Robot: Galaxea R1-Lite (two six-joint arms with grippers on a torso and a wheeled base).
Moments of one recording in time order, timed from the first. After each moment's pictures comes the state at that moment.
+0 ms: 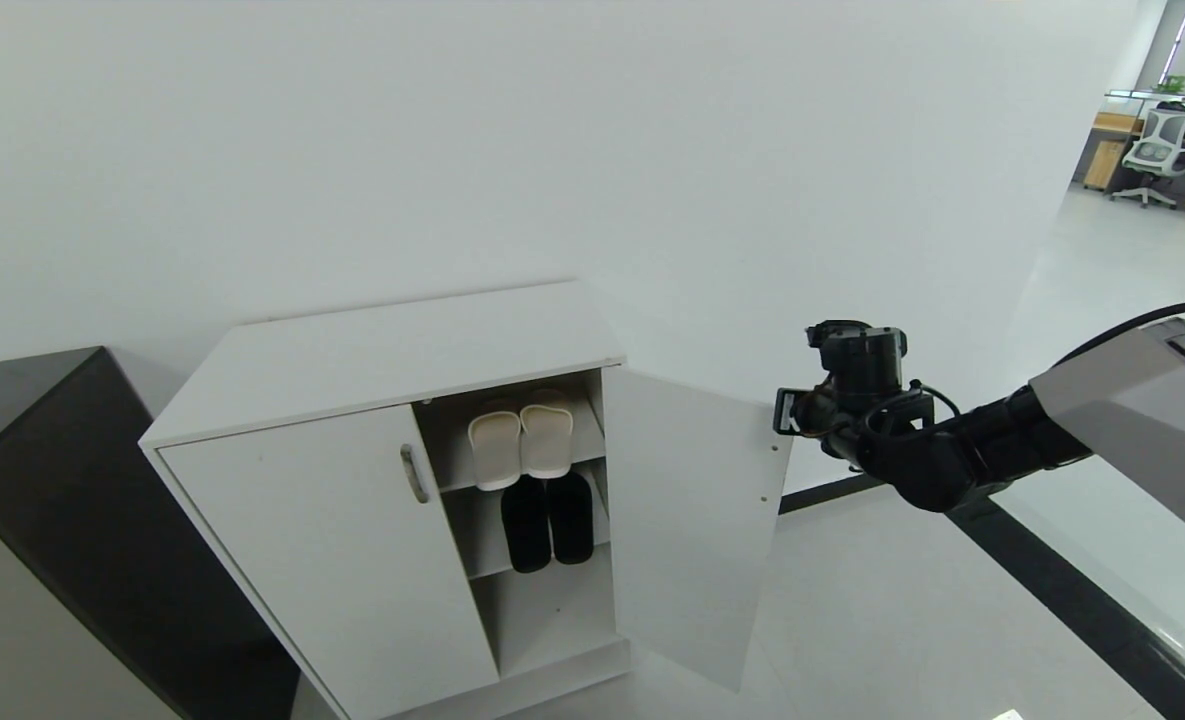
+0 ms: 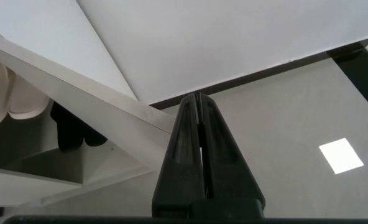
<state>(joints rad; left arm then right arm) 0.00 0.00 0.00 0.00 -0.02 -0.02 0.40 2.21 -1.32 -0.59 -0.31 0.23</state>
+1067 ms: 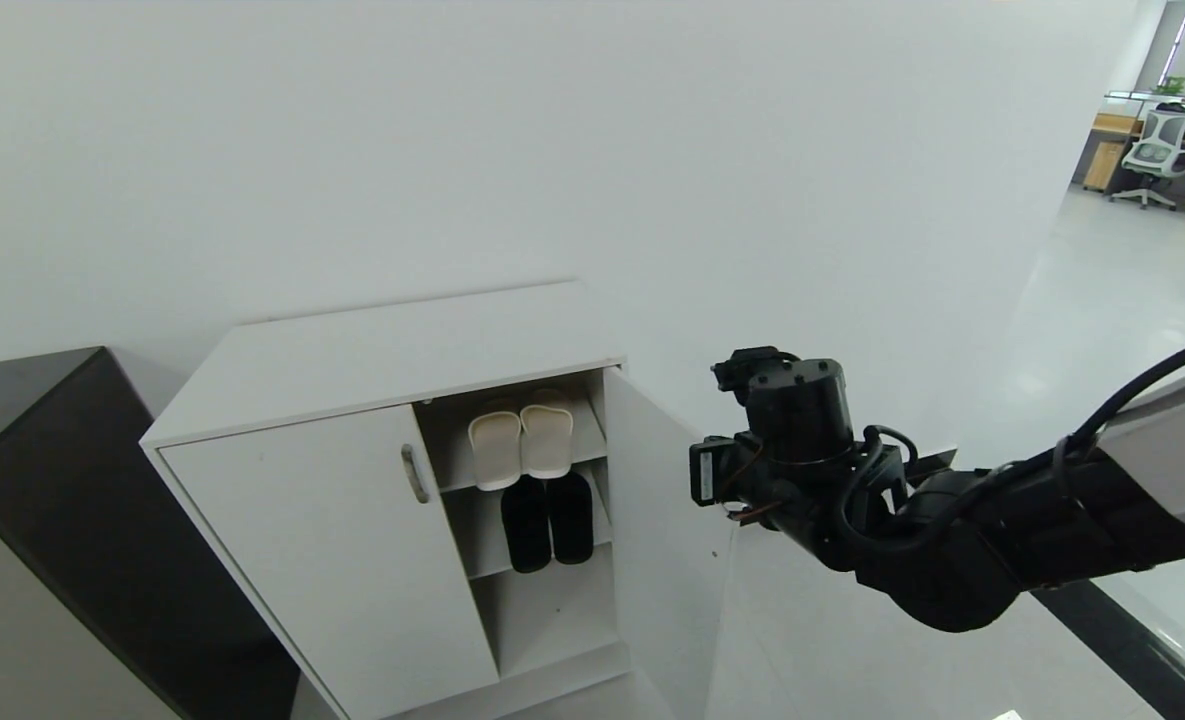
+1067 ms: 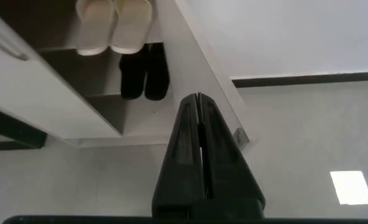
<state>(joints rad) 0.00 0.00 0.00 0.00 -0.02 -0.02 0.73 2.01 -1.09 -0.59 -0.40 0.22</state>
